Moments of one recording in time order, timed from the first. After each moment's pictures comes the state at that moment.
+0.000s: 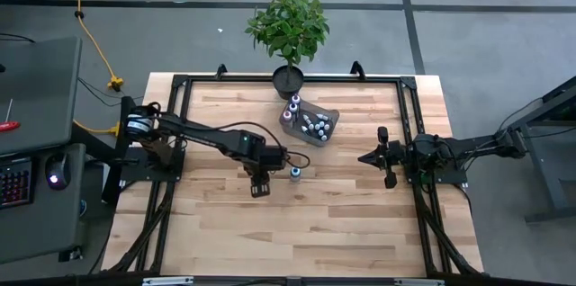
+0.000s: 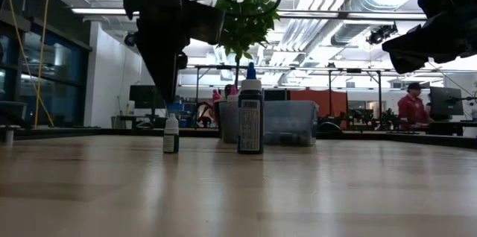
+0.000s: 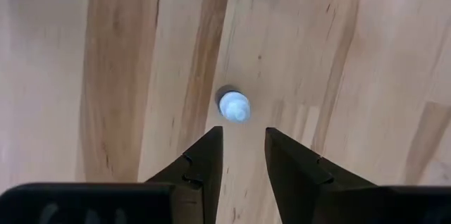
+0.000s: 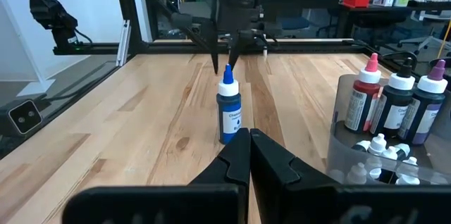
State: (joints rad) left arm -0.11 1.73 1.27 -0.84 0.08 -0.30; right arm 0.12 0.16 0.01 0.04 0.06 0.04
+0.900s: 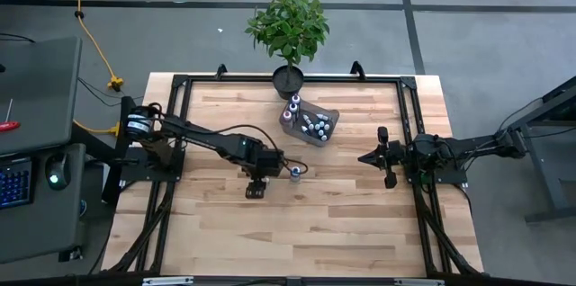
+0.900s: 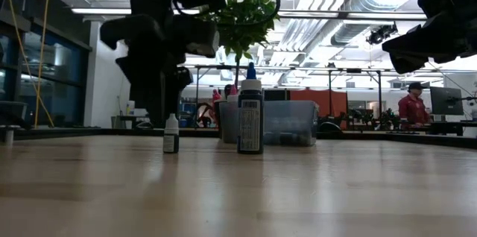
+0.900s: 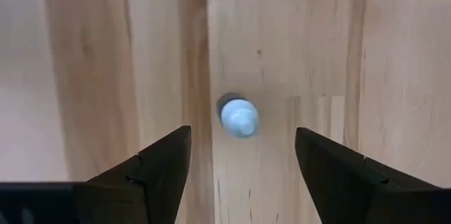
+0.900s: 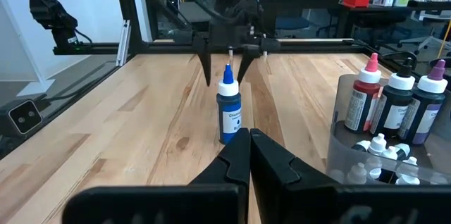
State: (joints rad) left arm -0.11 1.74 1.14 -0.68 0.09 -0.09; right arm 0.12 0.16 0.01 0.04 0.06 0.04
